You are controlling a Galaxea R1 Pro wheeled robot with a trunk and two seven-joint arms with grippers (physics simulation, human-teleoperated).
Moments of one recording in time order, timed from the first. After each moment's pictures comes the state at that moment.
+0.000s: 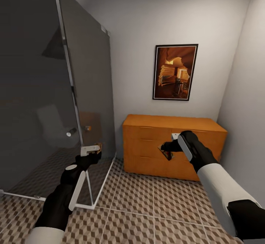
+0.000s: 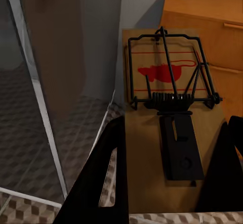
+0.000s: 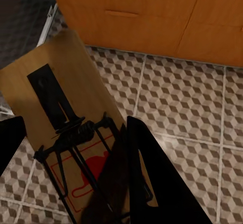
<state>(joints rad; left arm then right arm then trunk) -0.48 -0.06 0.01 -1.32 0.06 0.55 0.11 -0.97 -0.06 0.15 -0.79 -0.25 1.02 -0.05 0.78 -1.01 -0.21</state>
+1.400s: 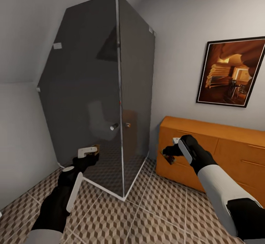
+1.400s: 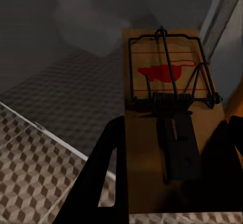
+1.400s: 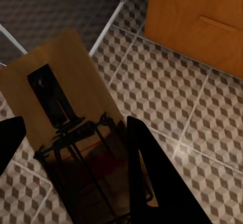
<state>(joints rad) -0.47 -0.06 0.04 -1.32 0.07 0.55 0.11 -0.98 -0.06 0.15 -0.69 -0.24 0.96 -0.06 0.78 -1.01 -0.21</state>
